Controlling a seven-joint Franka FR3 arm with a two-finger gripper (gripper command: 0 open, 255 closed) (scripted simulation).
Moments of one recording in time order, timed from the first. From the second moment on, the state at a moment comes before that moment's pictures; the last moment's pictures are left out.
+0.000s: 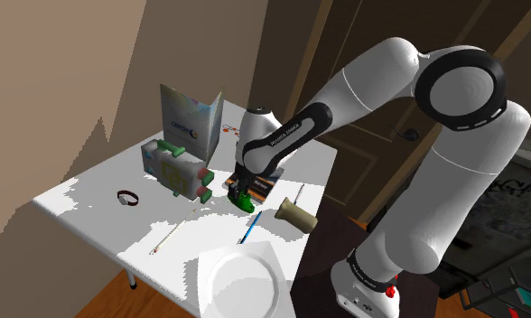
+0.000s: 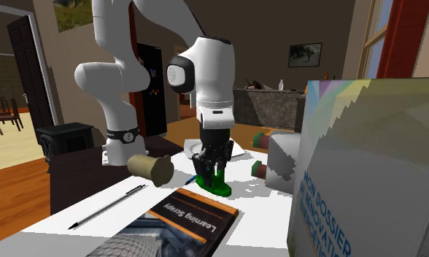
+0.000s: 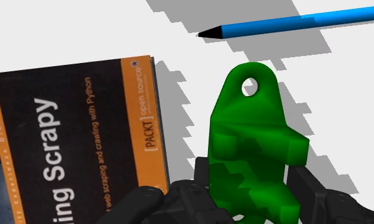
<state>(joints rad) 0.07 0.16 0.12 -2.47 0.07 2.58 -0.02</state>
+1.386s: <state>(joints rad) 0.13 -0.13 0.18 -2.55 0.12 2.38 0.06</state>
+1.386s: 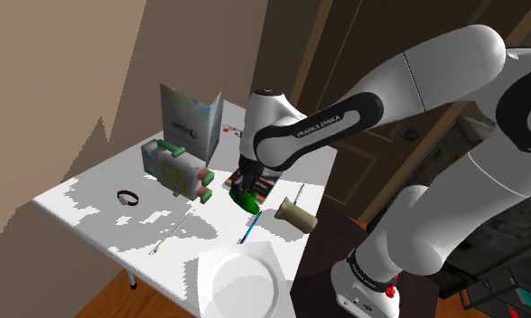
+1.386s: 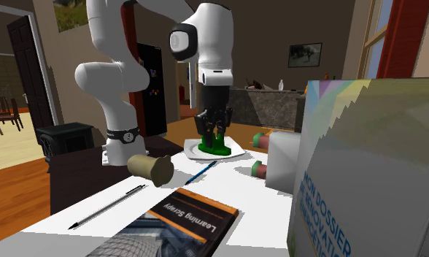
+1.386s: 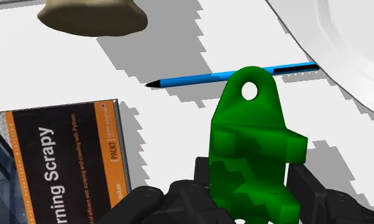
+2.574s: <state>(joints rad) 0.42 -0.37 0.46 -2.77 0.35 2.40 0.43</state>
